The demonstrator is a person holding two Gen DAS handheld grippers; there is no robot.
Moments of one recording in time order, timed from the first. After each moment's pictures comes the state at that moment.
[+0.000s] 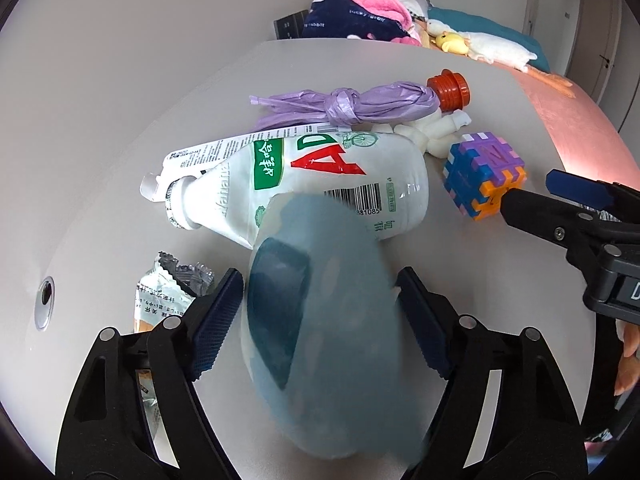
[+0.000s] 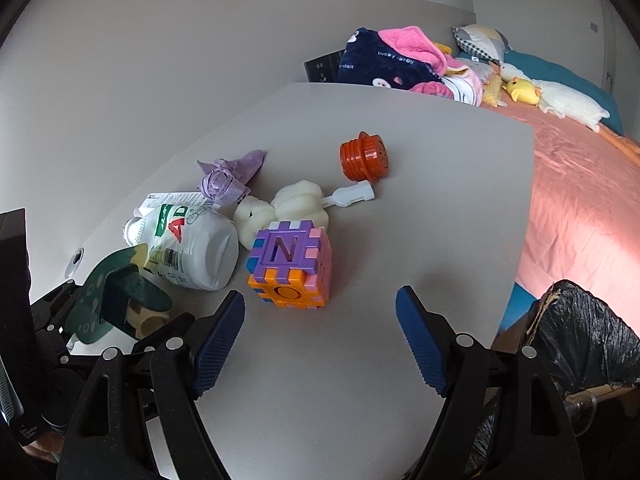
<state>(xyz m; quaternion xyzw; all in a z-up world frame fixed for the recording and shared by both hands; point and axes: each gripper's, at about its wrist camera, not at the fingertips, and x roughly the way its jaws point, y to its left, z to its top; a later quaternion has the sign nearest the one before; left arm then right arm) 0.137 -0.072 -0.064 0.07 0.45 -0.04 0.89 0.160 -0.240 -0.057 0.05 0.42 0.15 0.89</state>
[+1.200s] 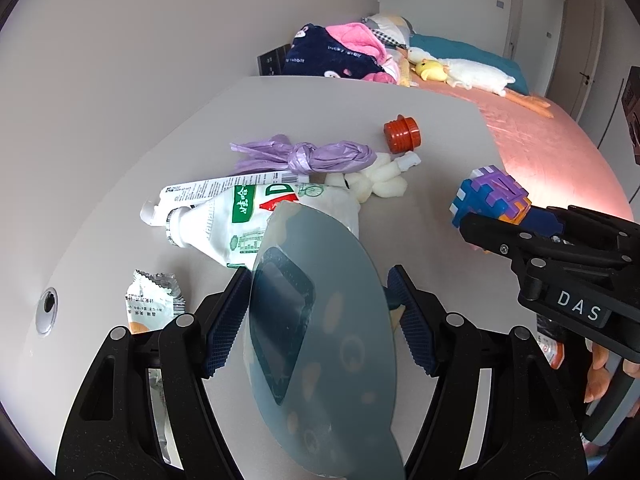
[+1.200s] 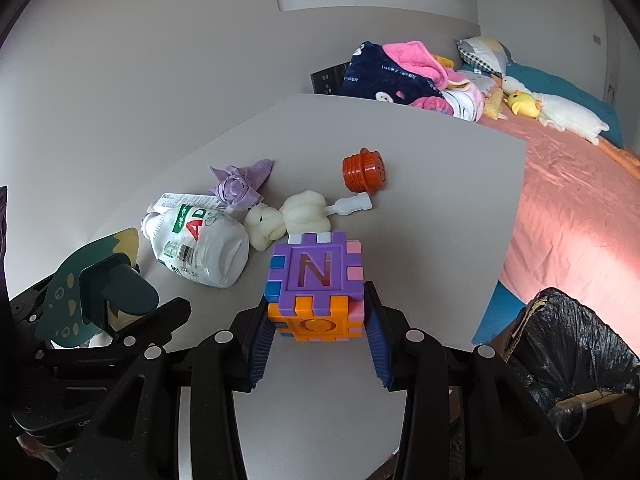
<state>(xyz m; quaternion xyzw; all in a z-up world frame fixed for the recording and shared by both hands) 0.113 -0.095 -0.026 0.05 0.41 -0.07 0.91 0.140 -0.252 -0.037 0.04 0.40 0.16 0.90</state>
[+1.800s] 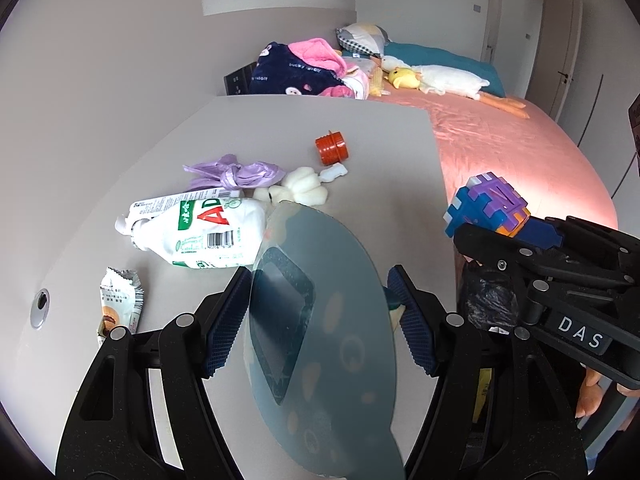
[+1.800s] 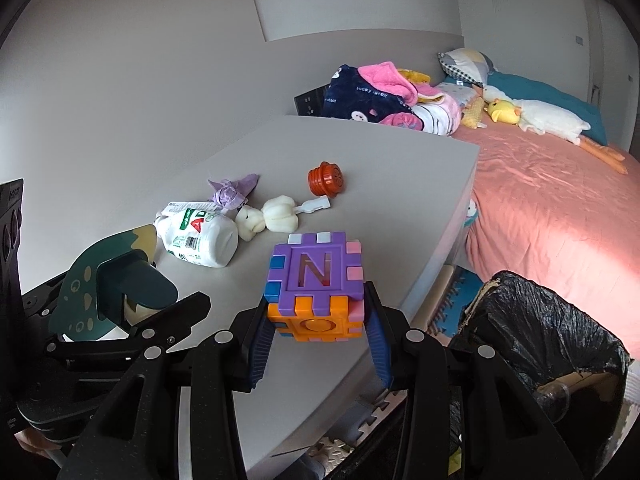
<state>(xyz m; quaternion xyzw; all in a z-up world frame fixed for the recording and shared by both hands) 0.074 -0.149 -0.002 0.06 0.39 -0.11 0.91 0.087 -0.302 -0.012 0.05 0.37 0.14 0.92</state>
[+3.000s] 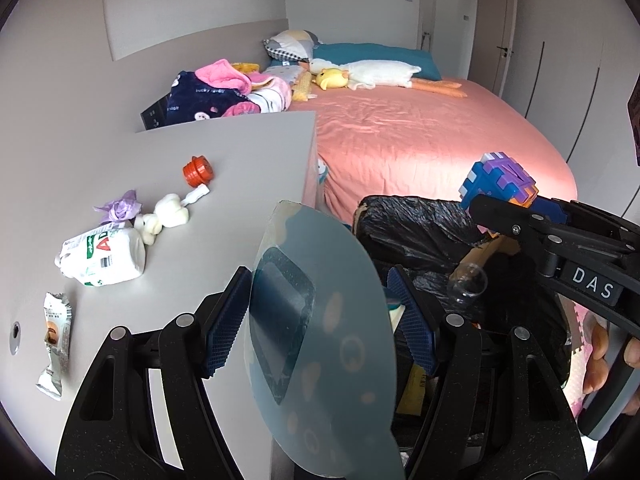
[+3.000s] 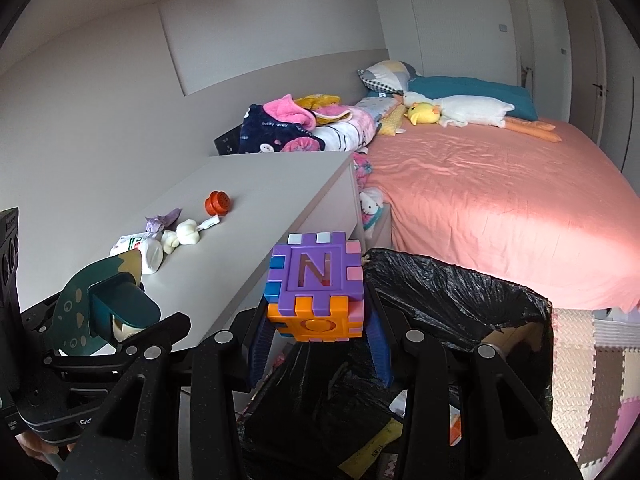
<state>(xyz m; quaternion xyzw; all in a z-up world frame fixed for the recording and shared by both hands) 0.022 -0.264 0.009 0.10 0.37 -0.20 0.90 0.007 -0.433 0.003 0.10 0.33 0.03 0.94</state>
